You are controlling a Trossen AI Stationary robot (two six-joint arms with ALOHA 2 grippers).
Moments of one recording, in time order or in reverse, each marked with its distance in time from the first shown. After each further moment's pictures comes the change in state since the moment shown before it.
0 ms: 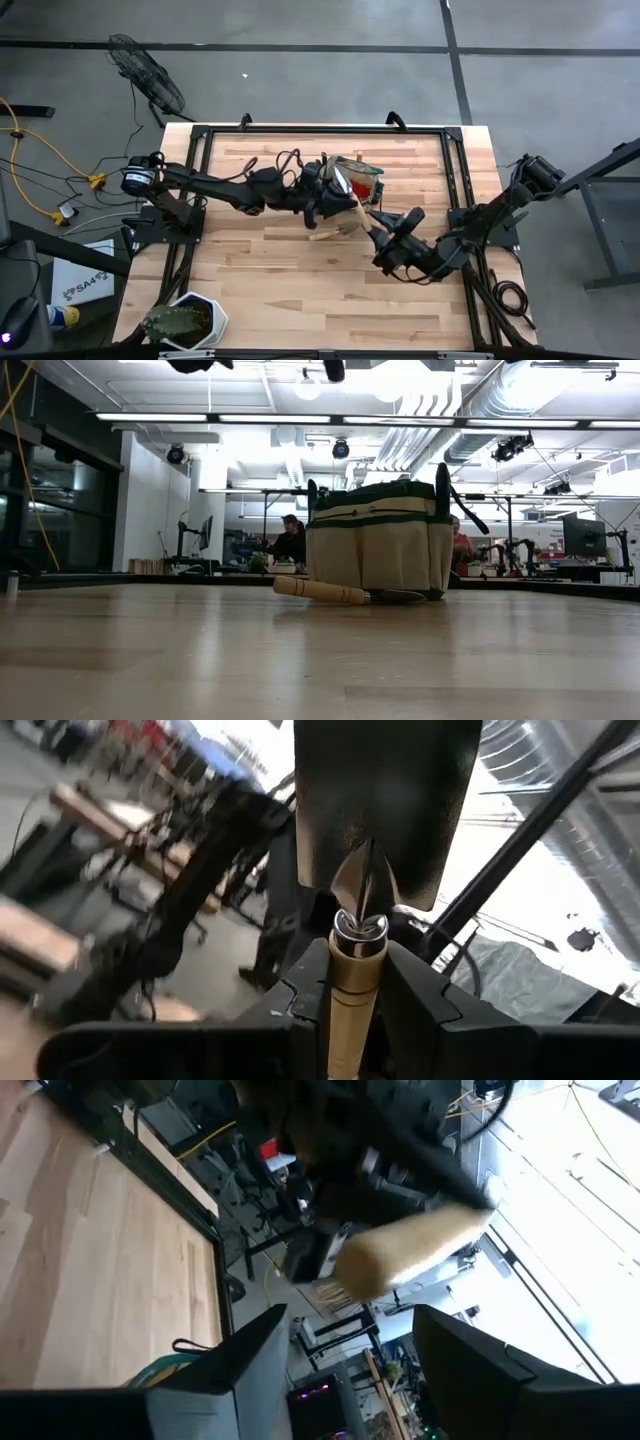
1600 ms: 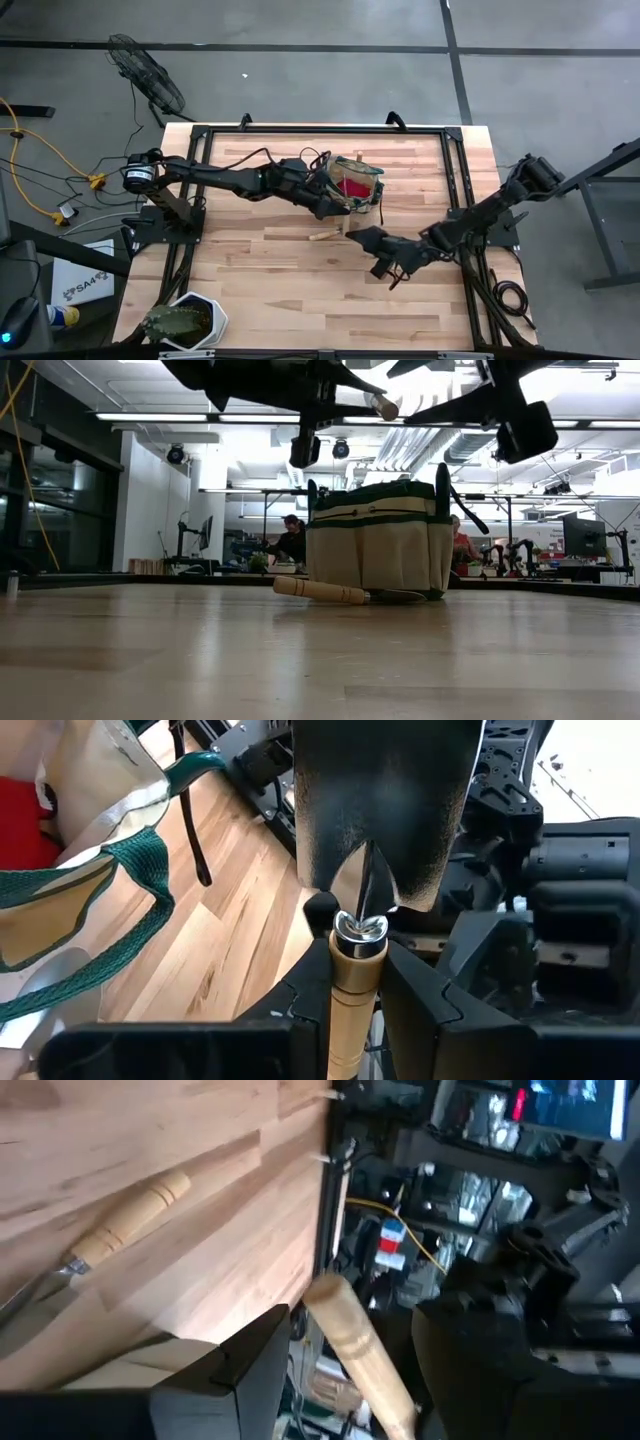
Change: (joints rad) left arm 0.129 -0.002 0.000 -0.578 0.253 -0.177; right arm -0.138 0.006 0.000 -0.631 -0.482 -0.139
